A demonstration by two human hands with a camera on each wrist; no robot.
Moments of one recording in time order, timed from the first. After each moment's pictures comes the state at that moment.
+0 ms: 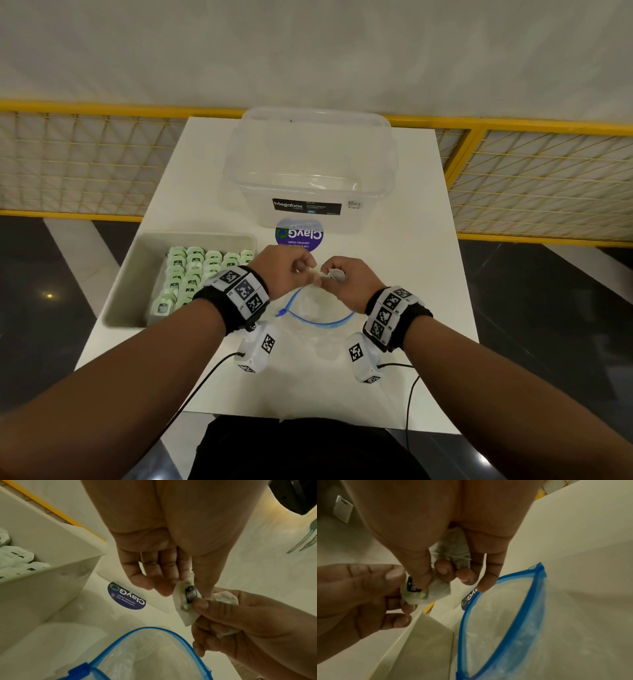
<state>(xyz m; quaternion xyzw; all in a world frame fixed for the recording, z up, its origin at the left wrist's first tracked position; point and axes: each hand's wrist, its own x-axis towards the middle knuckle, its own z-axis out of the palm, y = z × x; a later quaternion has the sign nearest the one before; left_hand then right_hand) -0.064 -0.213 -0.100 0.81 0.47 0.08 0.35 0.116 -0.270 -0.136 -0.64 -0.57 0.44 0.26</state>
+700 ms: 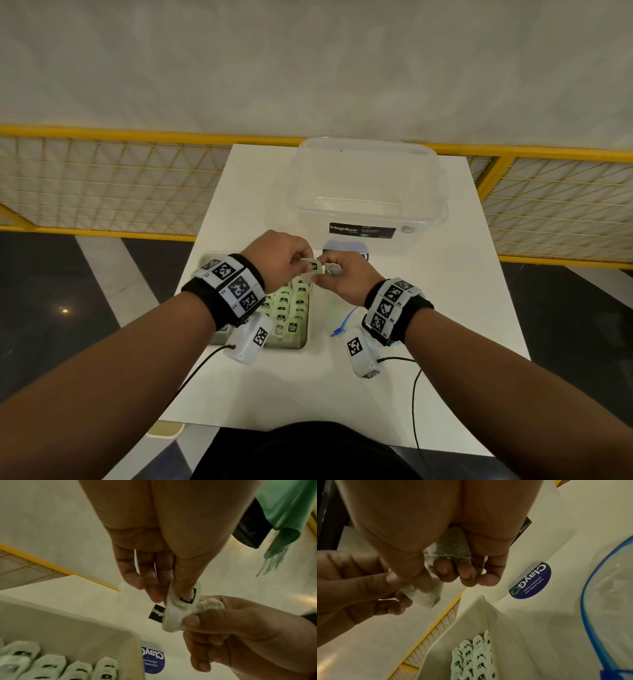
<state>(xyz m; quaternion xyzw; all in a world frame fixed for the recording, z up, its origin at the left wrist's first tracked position) -0.170 -0.166 -0.025 0.86 0.45 0.04 0.26 0.008 -0.217 -0.079 -0.60 -0.60 0.46 0.27</state>
